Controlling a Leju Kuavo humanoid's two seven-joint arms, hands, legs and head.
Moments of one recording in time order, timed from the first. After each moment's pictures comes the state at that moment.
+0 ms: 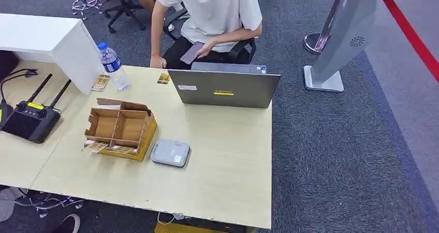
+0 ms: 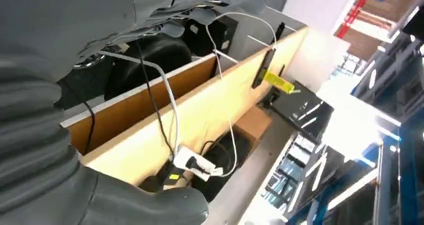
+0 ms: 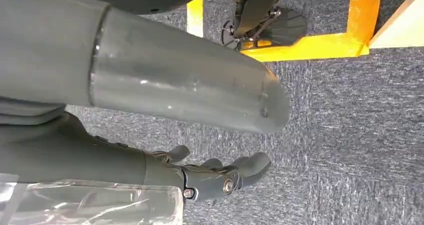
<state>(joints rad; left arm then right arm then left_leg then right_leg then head) -0.13 0.33 1.37 -0.66 0.72 -0.50 -0.59 -0.05 0.08 -0.16 -0.19 0.20 -0.34 -0.07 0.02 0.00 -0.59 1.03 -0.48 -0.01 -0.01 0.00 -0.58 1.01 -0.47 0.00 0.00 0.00</state>
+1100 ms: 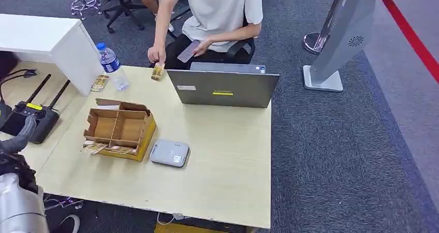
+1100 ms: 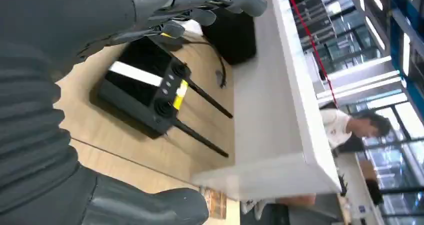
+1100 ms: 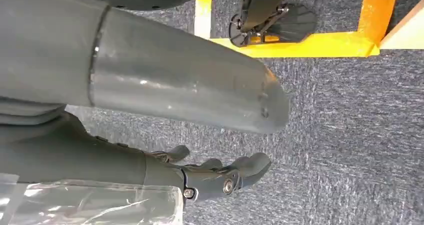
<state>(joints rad) -0.40 0.18 0.68 -1.04 -0.09 -0.05 -0.49 -0.07 0.08 -0.16 -0.19 0.28 -0.34 -0.01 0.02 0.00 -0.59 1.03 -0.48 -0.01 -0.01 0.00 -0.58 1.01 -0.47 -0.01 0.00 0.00</state>
